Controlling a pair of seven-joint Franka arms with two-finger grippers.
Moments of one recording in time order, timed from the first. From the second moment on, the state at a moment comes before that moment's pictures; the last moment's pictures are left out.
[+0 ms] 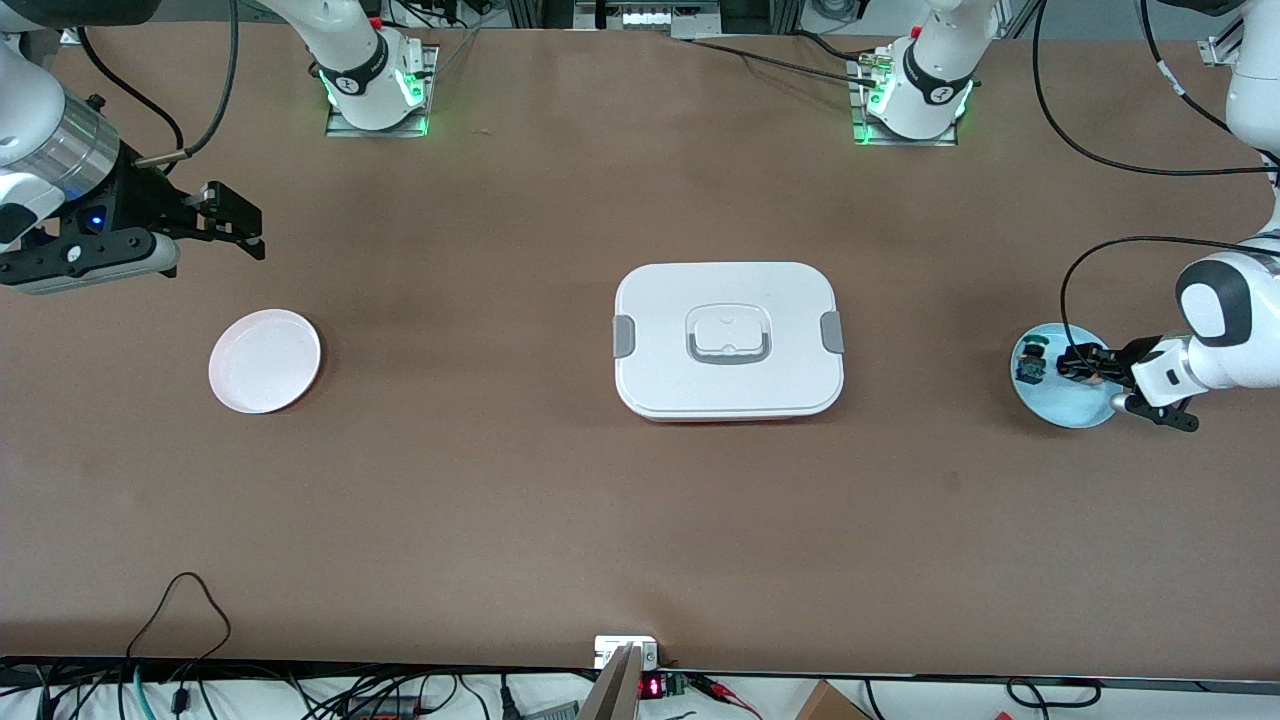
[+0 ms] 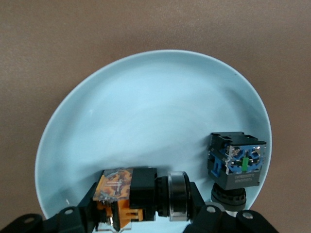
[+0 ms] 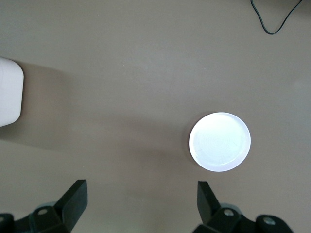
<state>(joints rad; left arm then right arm) 0.52 0.64 -0.12 -1.80 0.00 2.16 0.66 0.20 0.06 -0.05 -1.55 0.02 1.61 -0.07</state>
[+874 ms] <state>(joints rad) 0.43 0.61 -0.28 -1.50 -0.01 1.76 0.66 0.20 0.06 -0.05 -1.55 0.02 1.61 -0.07</state>
